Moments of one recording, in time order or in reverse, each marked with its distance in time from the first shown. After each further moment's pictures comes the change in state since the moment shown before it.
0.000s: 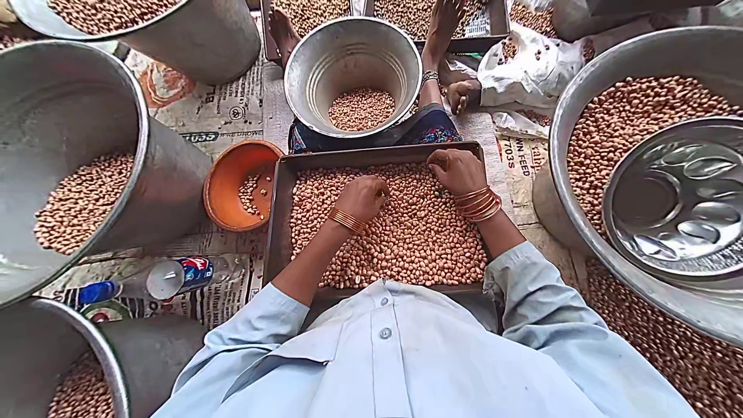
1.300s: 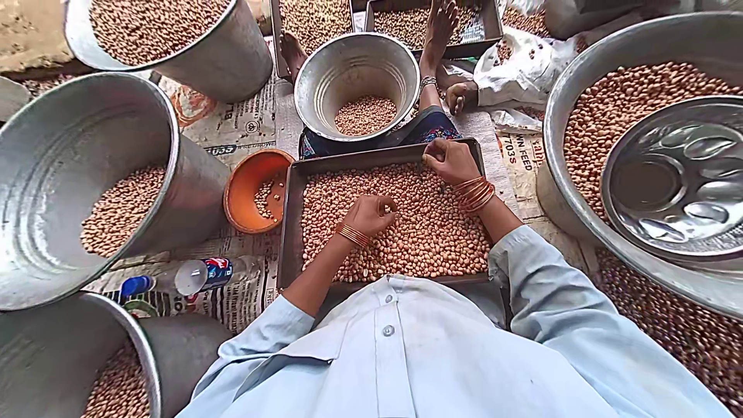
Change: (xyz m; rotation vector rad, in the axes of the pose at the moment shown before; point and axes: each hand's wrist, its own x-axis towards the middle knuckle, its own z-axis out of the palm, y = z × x) left_hand -0.036 0.006 0.015 -0.176 -0.057 -0.067; right_hand 0.007 -0.002 0.003 0.333 0.069 0.002
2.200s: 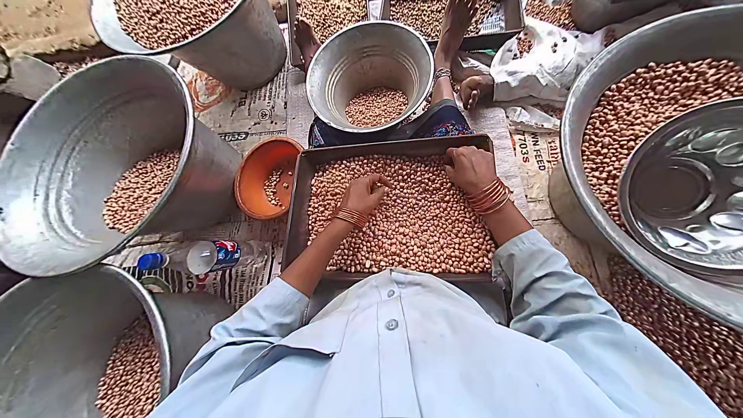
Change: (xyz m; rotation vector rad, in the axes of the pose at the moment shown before) left_hand 0.011 -0.021 -0.009 -0.120 0.140 -0.213; right_hand -0.011 -0.006 -0.005 -0.577 -0.227 0.133
